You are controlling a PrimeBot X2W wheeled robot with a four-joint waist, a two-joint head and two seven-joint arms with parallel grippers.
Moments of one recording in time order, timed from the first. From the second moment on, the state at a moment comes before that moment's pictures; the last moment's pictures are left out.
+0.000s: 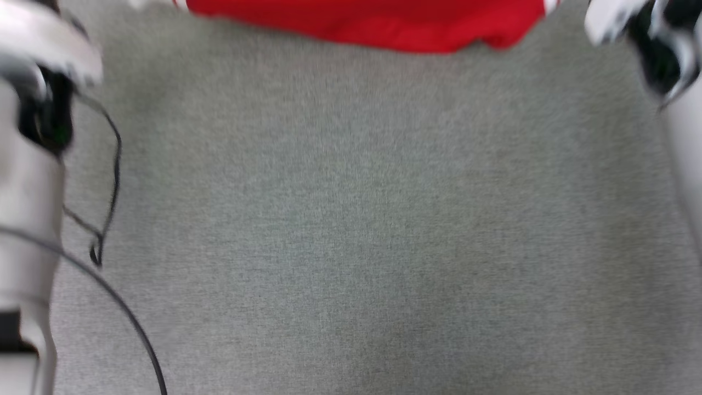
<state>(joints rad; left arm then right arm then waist) -1.13 0.43 -0.26 0.90 -0.66 -0.13 -0.26 -1.22 -0.24 0.28 0.82 0.39 0.13 0.05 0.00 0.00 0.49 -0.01</state>
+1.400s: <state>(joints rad) 0.18 0.36 -0.22 -0.01 -0.61 0.17 -0.10 0.08 -0.11 -0.10 0.08 0.38 0.13 0.19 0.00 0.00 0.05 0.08</state>
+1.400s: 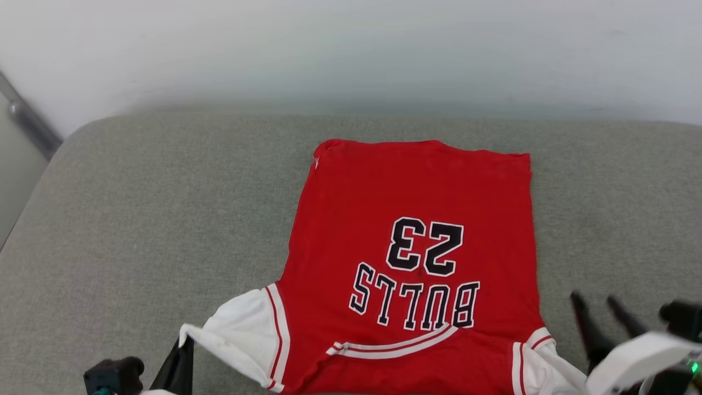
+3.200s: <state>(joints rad) -0.15 0.30 -0.35 0.07 -0.54 0.01 -0.24 -0.71 -0.40 -0.28 0.42 0.18 0.13 0.93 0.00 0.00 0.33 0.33</state>
